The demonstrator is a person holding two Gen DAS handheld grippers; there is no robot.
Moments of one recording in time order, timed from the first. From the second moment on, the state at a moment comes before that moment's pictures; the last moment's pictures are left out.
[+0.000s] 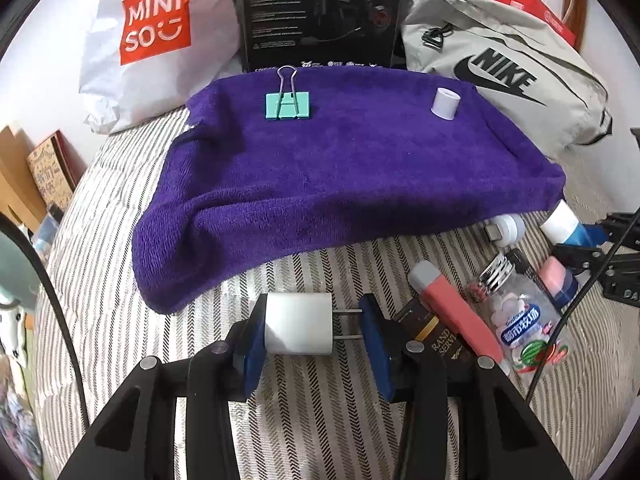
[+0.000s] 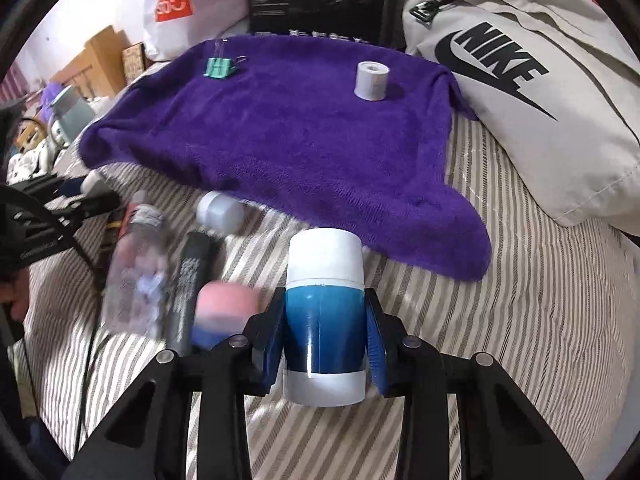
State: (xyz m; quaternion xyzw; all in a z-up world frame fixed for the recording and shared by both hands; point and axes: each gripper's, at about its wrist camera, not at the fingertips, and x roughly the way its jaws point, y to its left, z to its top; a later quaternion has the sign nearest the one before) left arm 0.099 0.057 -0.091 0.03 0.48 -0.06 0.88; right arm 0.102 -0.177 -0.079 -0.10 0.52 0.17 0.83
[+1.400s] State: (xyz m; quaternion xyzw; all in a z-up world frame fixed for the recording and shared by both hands) left arm 0.106 0.062 -0.028 0.02 0.43 -0.09 0.90; right arm 0.112 -0.195 -0.023 -0.02 0.49 0.18 0.85
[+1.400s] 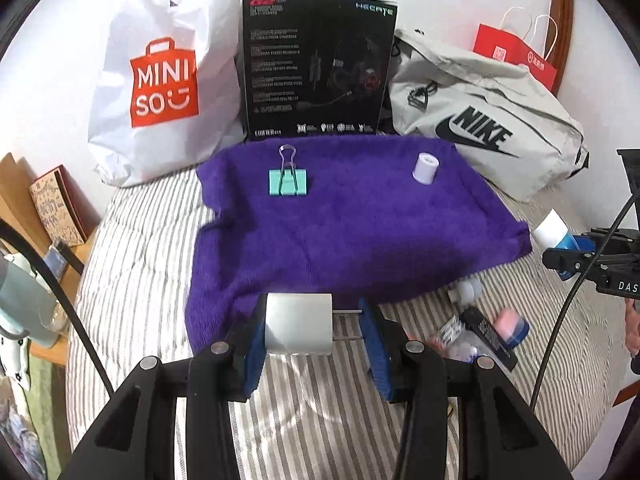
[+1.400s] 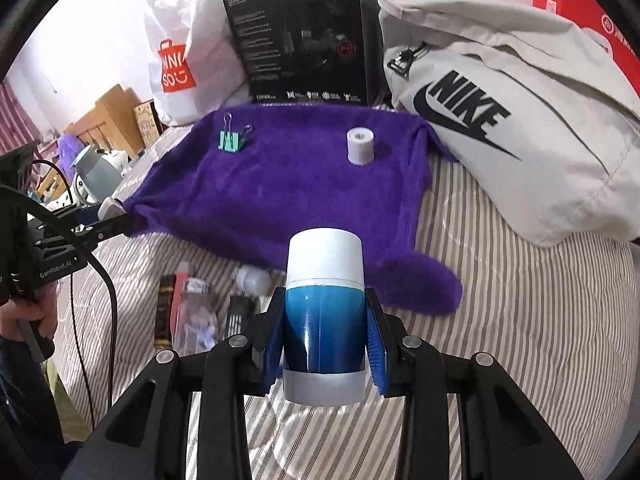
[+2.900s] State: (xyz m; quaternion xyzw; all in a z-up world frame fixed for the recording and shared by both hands) left arm 0.238 0.066 -0.080 0.00 0.46 -0.09 0.88; right arm 0.249 -0.149 -0.086 -0.08 0.52 0.19 0.83
